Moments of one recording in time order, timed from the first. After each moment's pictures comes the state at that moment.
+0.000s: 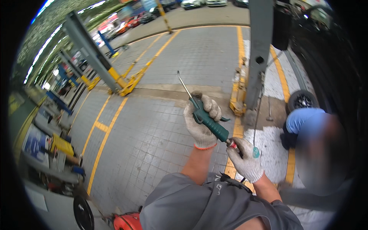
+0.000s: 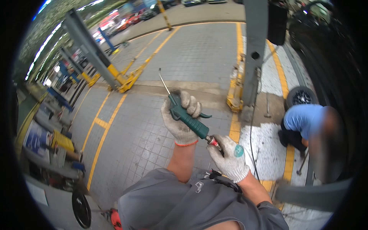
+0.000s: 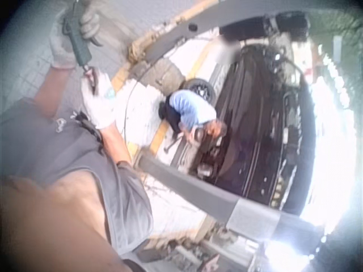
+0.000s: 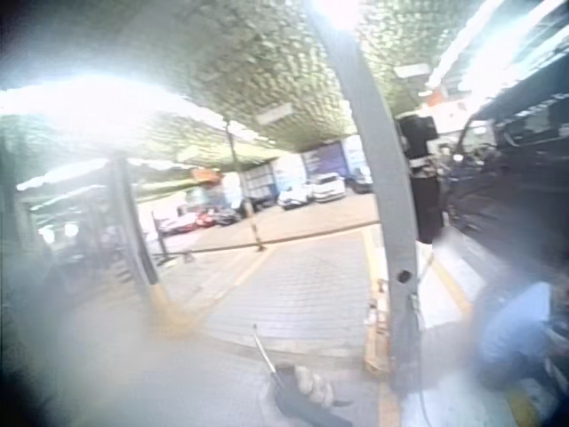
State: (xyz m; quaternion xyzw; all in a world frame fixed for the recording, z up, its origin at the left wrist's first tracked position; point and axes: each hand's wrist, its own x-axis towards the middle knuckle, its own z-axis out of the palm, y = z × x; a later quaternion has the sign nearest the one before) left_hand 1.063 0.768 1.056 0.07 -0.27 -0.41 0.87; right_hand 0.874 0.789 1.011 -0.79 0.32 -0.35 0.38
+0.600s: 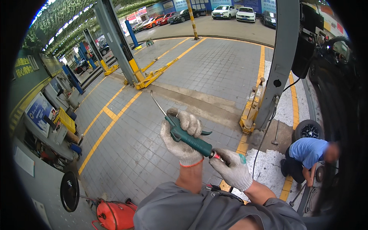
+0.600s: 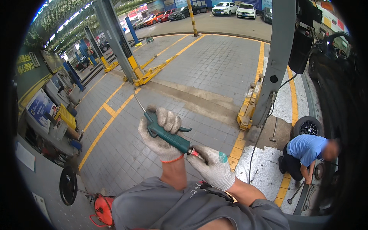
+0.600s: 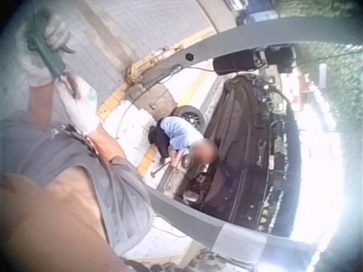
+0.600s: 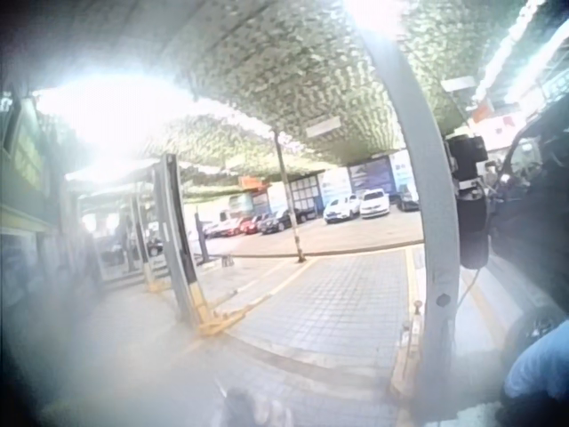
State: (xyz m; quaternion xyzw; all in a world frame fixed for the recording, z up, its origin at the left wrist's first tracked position) left_hand 1.091 0.825 1.076 0.03 -0.31 -0.25 0.92; right_hand 0.907 0.779 1.050 -0.80 0.16 -0.28 0.51
